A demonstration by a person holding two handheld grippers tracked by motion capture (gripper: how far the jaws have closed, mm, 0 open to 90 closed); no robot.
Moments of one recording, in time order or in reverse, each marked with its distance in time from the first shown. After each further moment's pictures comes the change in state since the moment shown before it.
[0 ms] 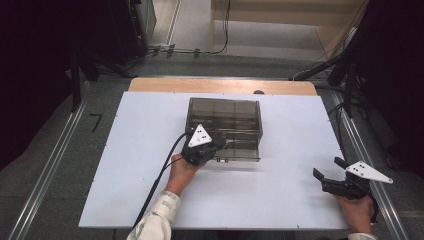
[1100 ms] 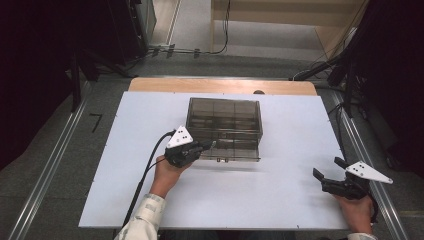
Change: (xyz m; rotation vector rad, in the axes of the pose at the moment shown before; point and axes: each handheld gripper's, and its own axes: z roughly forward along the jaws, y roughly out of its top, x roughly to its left) left arm 0.015 -0.005 -0.038 -0.061 -0.036 -0.038; right arm 0.001 0.000 0.000 -0.001 -0.006 -0.002
